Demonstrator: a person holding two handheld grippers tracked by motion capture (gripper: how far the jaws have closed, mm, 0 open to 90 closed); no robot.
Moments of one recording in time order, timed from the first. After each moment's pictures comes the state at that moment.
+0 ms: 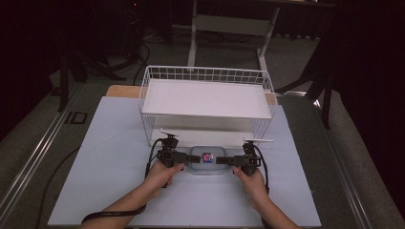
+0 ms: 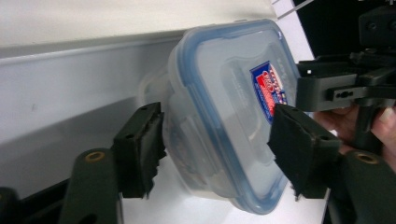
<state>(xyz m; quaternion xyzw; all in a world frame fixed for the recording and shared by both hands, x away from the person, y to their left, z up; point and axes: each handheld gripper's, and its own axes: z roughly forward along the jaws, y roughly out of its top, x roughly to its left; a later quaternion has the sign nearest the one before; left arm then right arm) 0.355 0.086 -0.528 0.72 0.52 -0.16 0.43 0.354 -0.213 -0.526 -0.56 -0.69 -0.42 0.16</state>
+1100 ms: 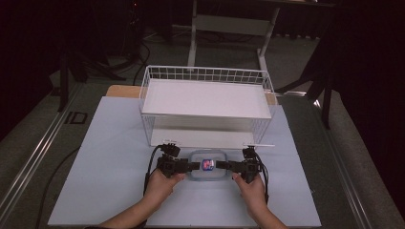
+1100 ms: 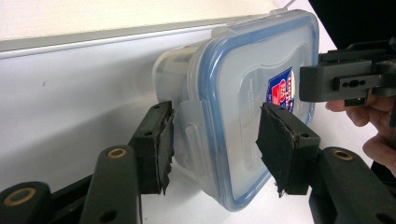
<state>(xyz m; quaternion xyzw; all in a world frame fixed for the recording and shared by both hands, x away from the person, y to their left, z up) 0.312 0.076 -0.506 0.74 0.52 -0.06 0.42 0.325 -0.205 -0.511 -0.55 -0.71 -0.43 0.10</state>
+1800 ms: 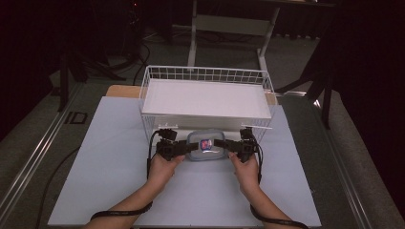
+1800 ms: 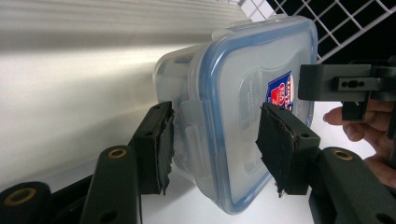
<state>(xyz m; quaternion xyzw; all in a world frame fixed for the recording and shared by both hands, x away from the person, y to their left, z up) 0.357 0.085 -0.501 0.71 0.52 0.00 0.48 0.378 -0.192 -0.493 -0.55 -0.69 -0.47 0.04</state>
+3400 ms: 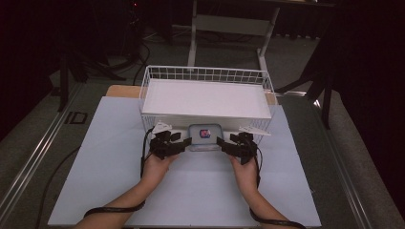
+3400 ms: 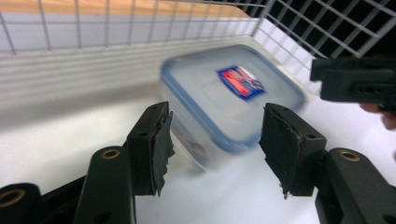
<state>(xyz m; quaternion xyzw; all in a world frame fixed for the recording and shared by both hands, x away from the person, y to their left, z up) 0.347 0.103 -0.497 0.72 0.46 0.10 0.51 0.359 -0.185 -0.488 -0.49 -0.72 -0.47 -0.14</state>
